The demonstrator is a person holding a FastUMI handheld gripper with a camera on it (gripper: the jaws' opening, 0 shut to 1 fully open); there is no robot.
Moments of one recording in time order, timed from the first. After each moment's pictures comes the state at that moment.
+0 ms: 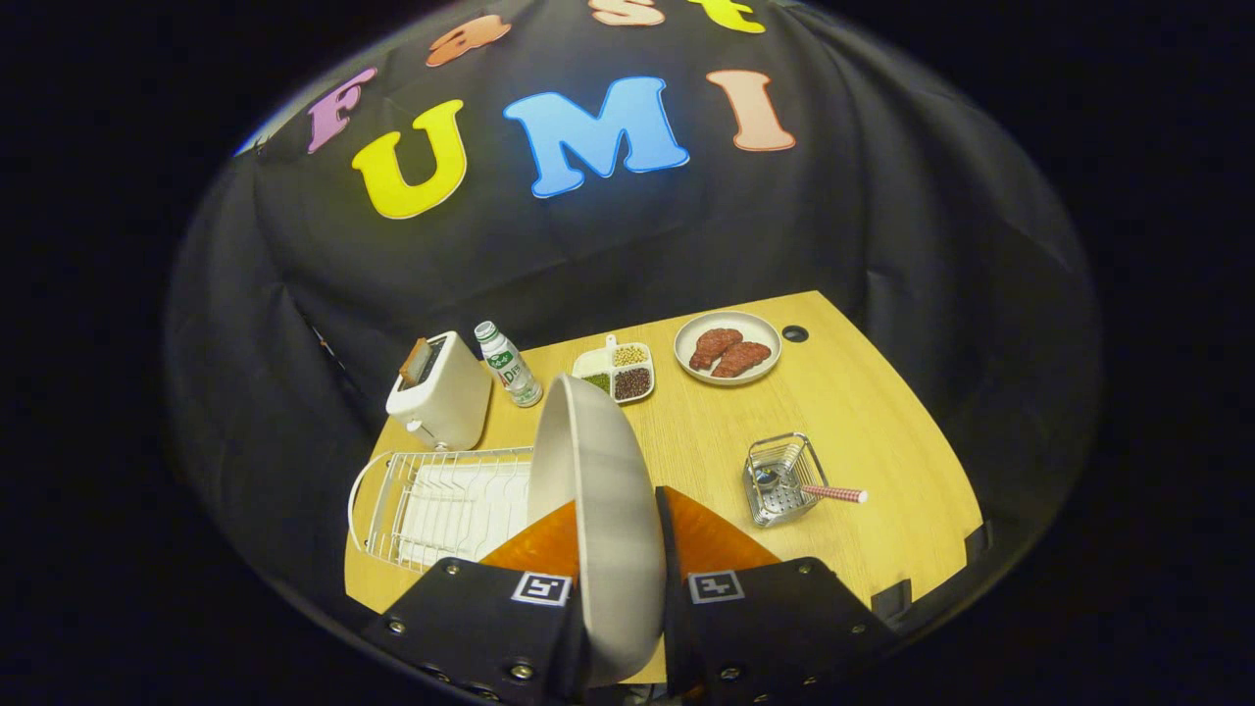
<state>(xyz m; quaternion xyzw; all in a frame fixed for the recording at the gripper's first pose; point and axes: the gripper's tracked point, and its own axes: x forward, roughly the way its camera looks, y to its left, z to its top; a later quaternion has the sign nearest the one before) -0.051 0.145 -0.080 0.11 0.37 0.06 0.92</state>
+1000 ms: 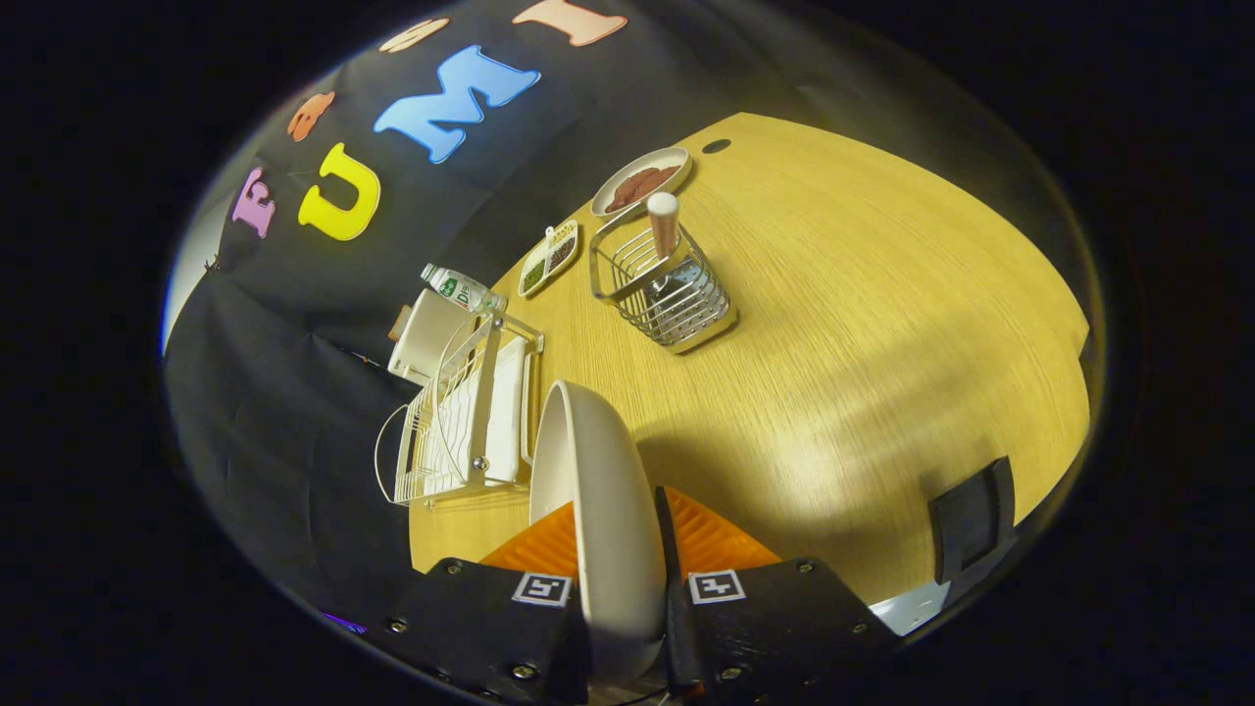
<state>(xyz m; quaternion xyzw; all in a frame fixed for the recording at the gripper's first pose) -0.146 0.050 -0.273 0.31 0.47 0.13 0.82</state>
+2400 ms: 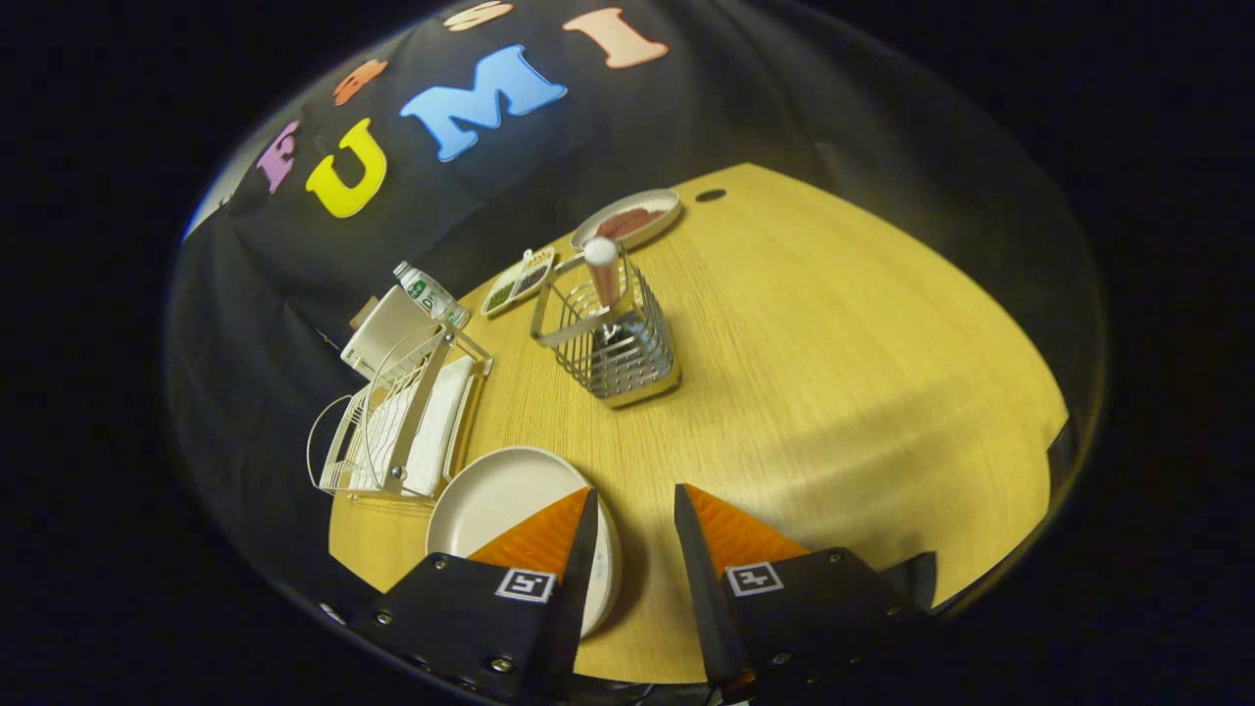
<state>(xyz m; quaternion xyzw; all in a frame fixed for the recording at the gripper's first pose) -0.108 -0.013 -0.272 0.16 0.37 0.09 0.91</state>
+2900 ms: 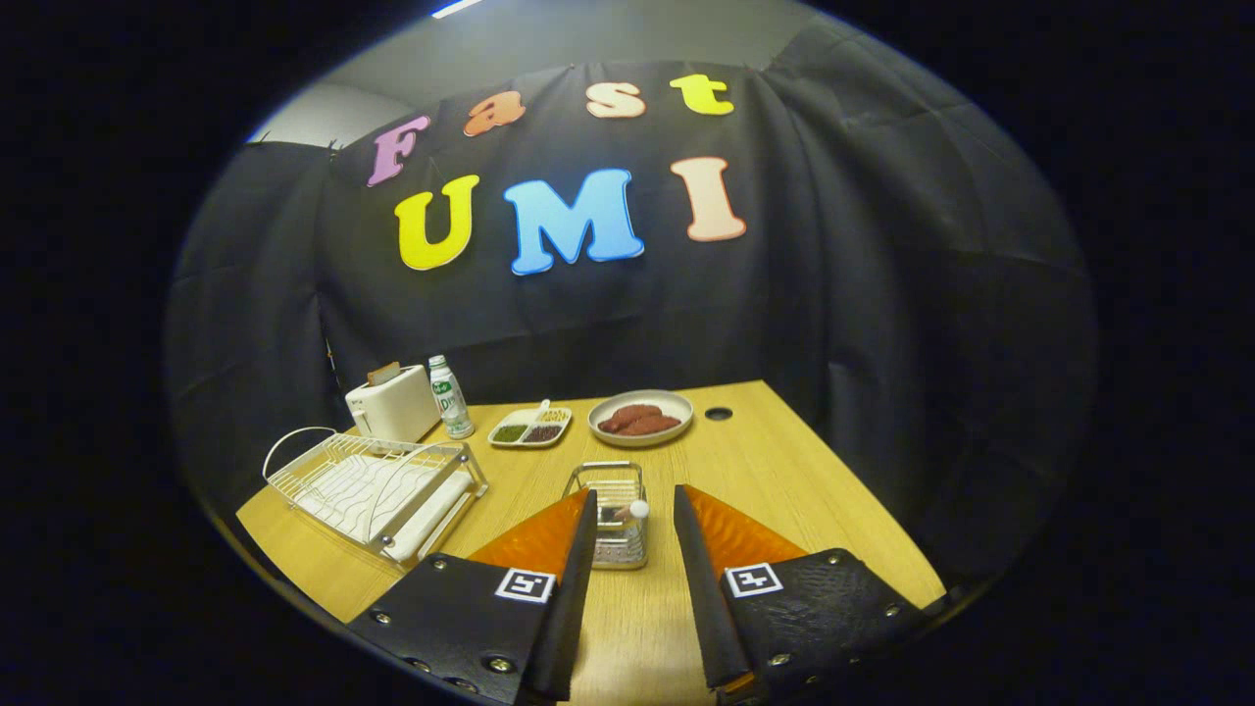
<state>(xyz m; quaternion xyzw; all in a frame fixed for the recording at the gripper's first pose) -0.058 -0.031 -0.151 0.02 0.12 0.08 0.99</state>
